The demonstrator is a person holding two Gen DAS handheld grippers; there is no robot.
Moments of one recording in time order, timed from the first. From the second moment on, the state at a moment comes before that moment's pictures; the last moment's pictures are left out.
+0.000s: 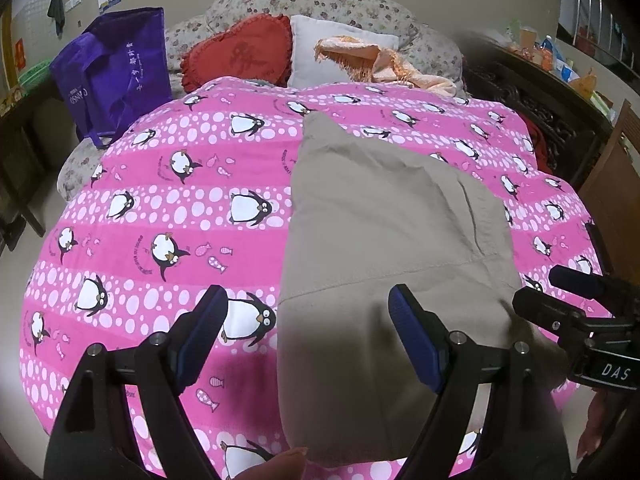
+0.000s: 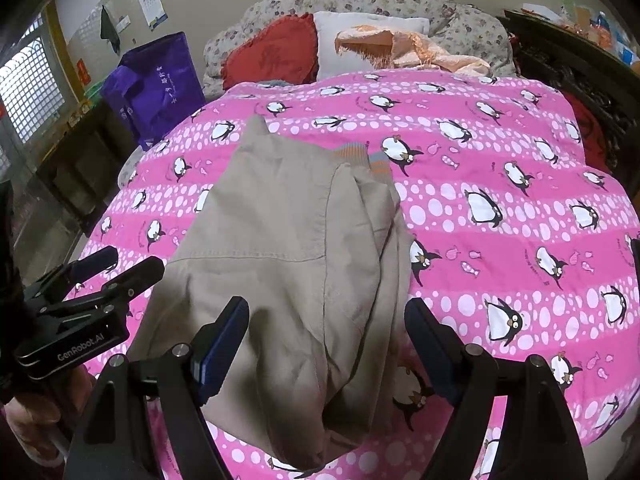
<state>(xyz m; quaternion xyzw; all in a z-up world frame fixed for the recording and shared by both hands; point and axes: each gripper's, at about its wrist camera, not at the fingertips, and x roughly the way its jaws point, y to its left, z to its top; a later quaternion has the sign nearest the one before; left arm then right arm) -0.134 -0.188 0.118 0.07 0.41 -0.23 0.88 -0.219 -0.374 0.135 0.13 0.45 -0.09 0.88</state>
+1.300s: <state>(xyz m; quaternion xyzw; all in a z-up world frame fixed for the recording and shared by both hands) -0.129 -0.199 0.108 0.08 0.43 -0.23 0.87 -0.210 -0.384 0.123 0.14 0.46 -0.08 0.87</state>
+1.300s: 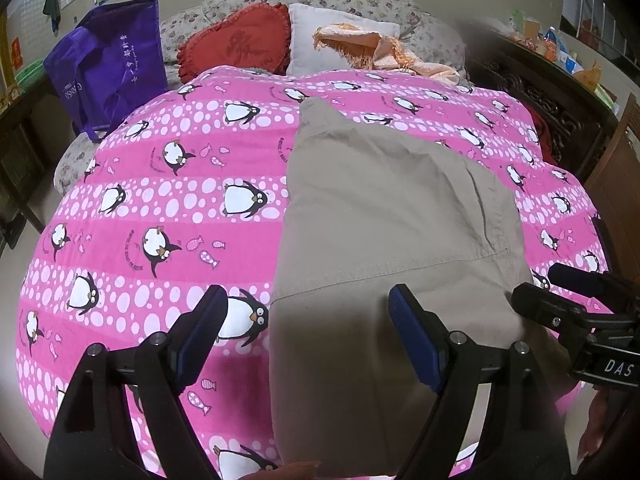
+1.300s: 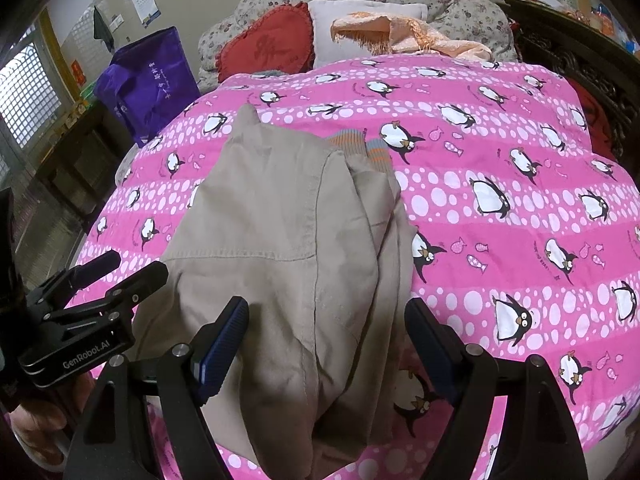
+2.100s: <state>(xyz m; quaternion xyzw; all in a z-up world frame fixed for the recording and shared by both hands) -0.127 -0.200 0.111 0.09 0.43 -0.22 0.87 -0.206 -0.381 0.126 0.14 0.46 -0.08 0.87</state>
